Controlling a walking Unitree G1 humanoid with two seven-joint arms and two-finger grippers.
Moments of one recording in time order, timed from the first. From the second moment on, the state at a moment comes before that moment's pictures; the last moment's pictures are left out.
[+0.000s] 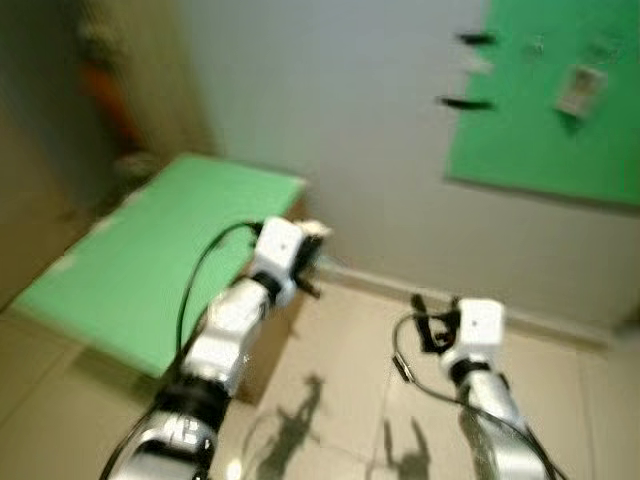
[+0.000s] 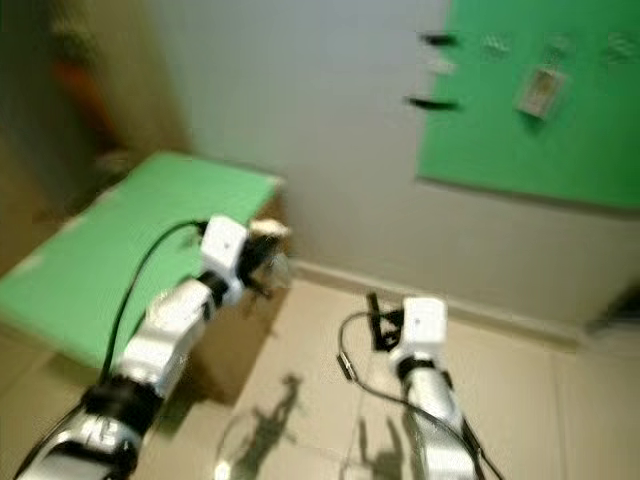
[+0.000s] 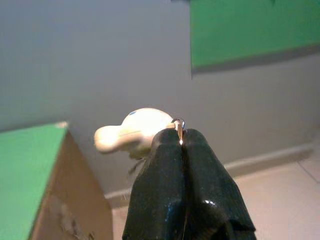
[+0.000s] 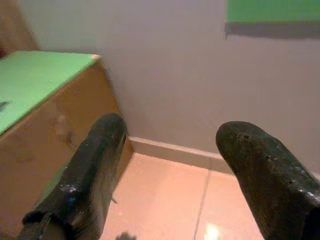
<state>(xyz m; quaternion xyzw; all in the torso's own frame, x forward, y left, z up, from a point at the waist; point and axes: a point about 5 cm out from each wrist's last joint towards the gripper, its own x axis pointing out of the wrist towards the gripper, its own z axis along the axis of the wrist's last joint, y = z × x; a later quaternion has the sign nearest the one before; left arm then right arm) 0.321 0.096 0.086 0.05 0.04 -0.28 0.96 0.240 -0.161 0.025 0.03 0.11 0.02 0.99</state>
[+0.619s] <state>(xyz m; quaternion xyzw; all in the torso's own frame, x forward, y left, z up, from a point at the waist) 0.328 0.115 0.098 0.11 0.07 -0.40 0.91 0.258 -0.176 0.046 0.00 0.09 0.05 0.99</state>
